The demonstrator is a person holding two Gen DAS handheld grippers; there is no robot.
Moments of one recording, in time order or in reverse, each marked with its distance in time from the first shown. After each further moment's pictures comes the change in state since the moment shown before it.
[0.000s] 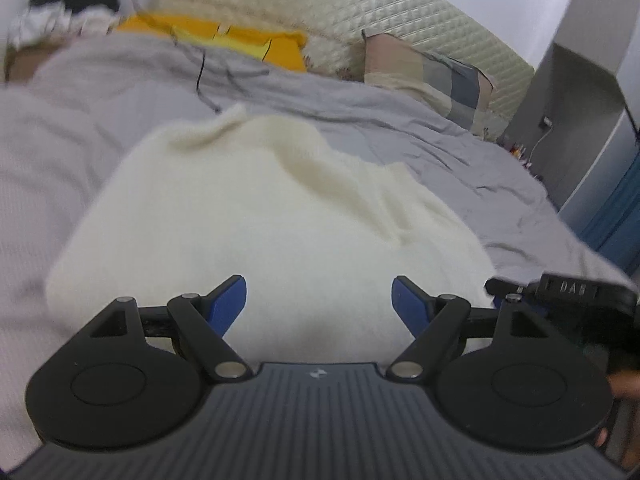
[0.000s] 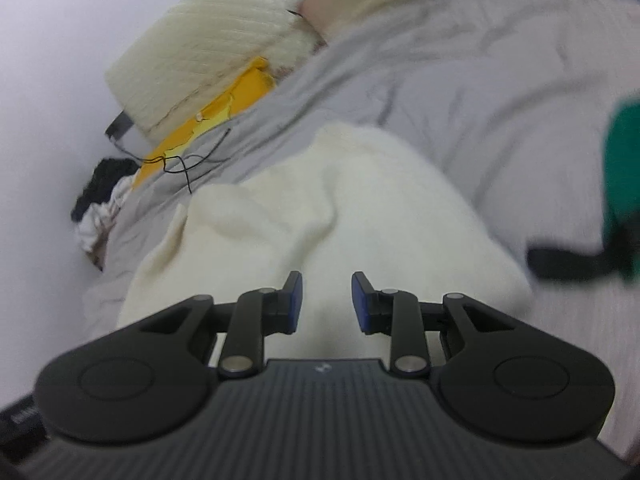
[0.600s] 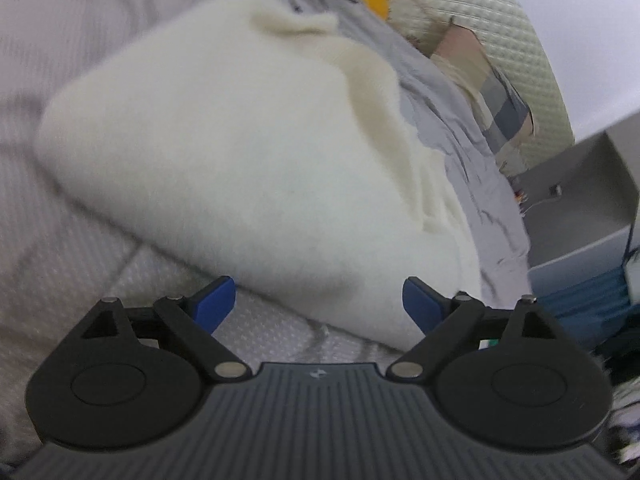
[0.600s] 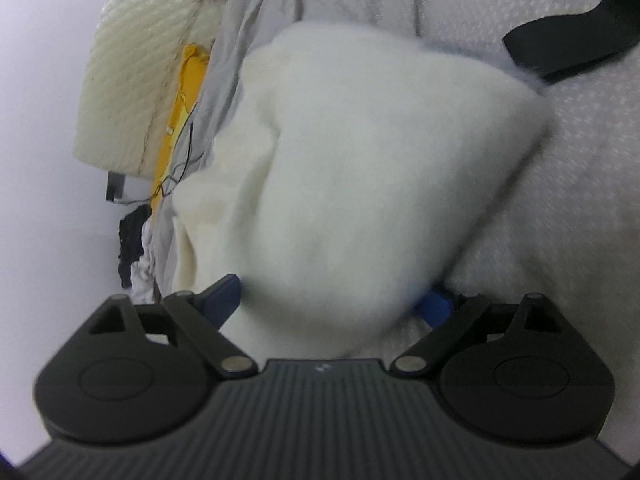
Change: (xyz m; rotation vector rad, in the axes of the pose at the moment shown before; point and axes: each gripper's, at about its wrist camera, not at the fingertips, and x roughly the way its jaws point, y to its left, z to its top) left arm 0.036 0.074 -0.015 -0.477 0.190 -0.098; right arm 0.065 -0.052 -0.030 0.493 0.181 0.147
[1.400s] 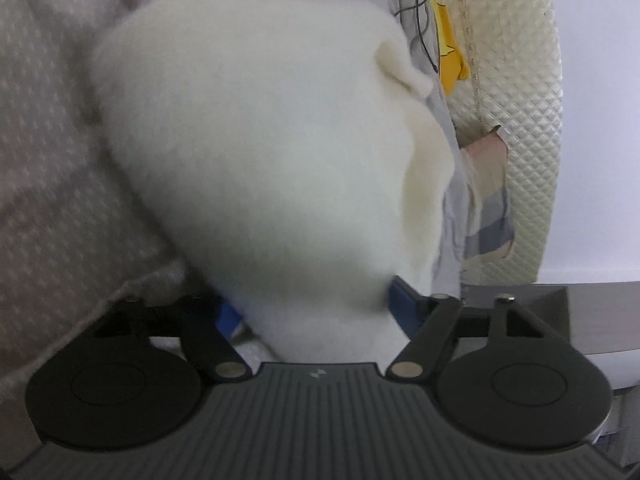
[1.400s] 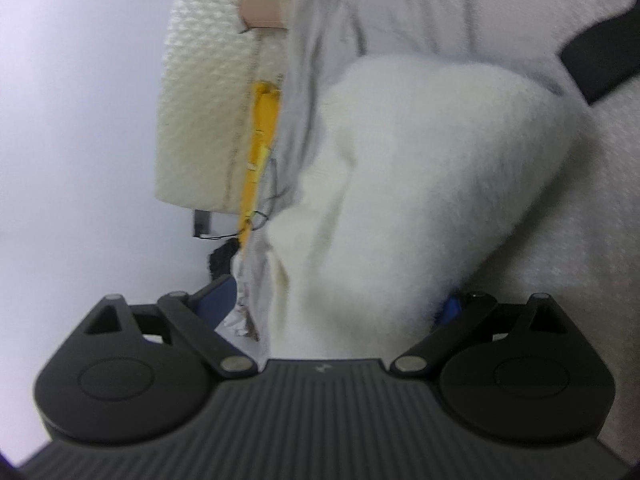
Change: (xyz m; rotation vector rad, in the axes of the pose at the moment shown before) left arm 0.034 0.071 0.019 -0.464 -0.076 -0.142; right arm -0.012 -0.004 0.006 0.096 -0.059 0.261
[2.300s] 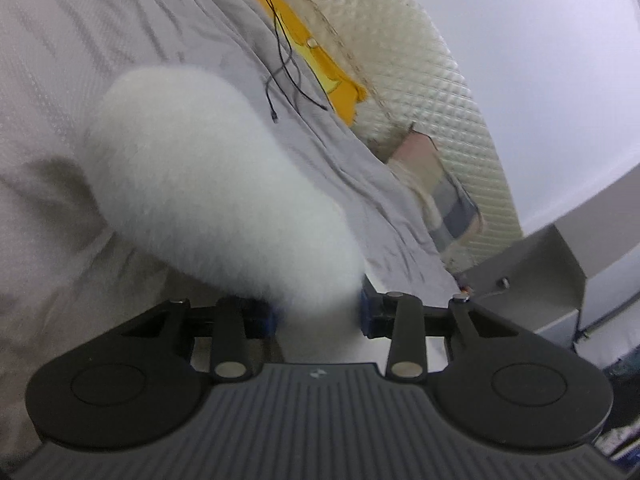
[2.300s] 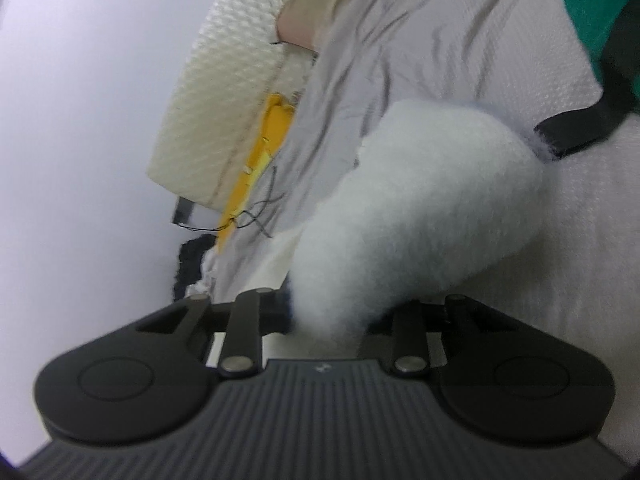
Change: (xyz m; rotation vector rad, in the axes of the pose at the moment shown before) left arm -0.097 -0.077 -0.042 0.405 -0.171 -0.080; right arm -0.069 0.032 -0.034 -0.246 -0.096 -0.063
